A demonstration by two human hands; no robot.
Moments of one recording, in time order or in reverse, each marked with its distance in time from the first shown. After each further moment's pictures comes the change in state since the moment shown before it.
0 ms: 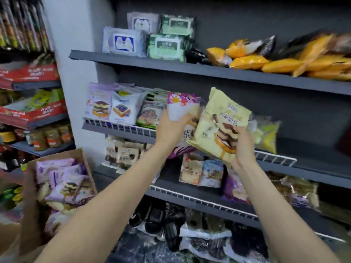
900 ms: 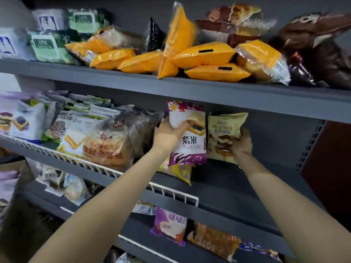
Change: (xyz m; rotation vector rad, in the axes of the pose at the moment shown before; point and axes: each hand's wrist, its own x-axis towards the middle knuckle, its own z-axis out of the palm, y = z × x) left_hand 0.065 0.039 0.385 0.205 0.021 -0.063; right_hand 0.377 -0.075 -0.283 -0.677 0.081 -0.142
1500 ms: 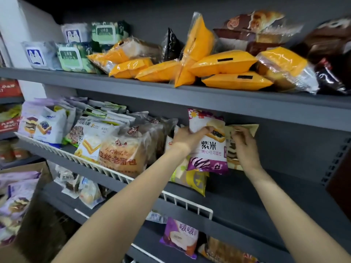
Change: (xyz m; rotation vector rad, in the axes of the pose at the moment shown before) left_hand 0.017 0.004 0.008 0.001 -0.086 -0.118; right_hand -0.045 -0.036 0.016 0.099 -0.175 -0.298
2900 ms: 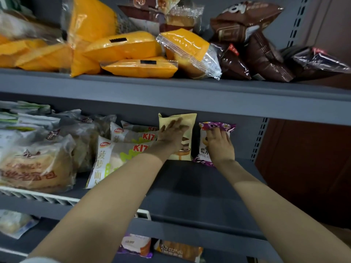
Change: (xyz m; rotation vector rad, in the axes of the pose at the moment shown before) left_hand 0.051 0.005 0.138 1.105 -0.311 0.574; right_hand 0.029 0.077 -0.100 -1.254 0.001 -0.186
